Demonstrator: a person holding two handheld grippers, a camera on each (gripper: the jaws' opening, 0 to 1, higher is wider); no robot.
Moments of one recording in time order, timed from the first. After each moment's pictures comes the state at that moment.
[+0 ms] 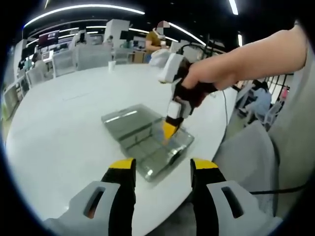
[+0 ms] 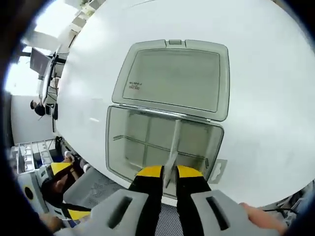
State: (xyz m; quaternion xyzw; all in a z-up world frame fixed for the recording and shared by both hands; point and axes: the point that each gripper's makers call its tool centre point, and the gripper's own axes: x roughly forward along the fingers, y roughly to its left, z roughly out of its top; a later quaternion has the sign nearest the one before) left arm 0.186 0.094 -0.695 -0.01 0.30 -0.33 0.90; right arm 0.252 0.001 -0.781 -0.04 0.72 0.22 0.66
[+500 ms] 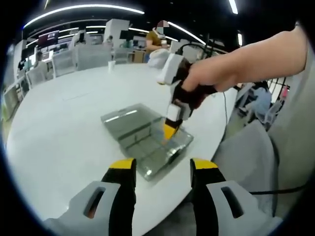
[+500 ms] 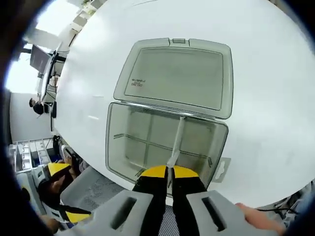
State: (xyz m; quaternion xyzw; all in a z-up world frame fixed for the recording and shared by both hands) left arm 0.184 0.093 -0.694 0.00 0.30 -0.33 0.90; right arm 0.245 0.006 -0.780 -0.05 0.71 0.22 0.66
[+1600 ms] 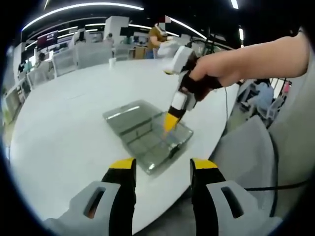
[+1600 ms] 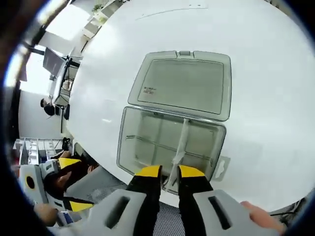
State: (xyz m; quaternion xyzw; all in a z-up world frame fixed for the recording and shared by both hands) left arm 0.175 0.098 -0.691 0.02 0.32 -0.32 0.89; right arm 0.254 0.005 -0.760 0.01 0.67 0.27 0.69
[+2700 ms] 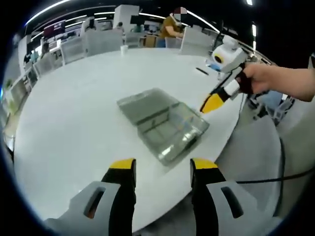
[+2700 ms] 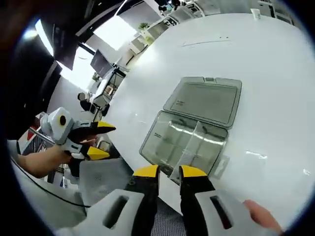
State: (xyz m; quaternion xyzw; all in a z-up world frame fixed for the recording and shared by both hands) left arm 0.186 0.131 -0.708 0.01 0.38 -0.27 0.88; right arm 0.232 -0.013 -0.729 0.06 0.54 0.44 0.72
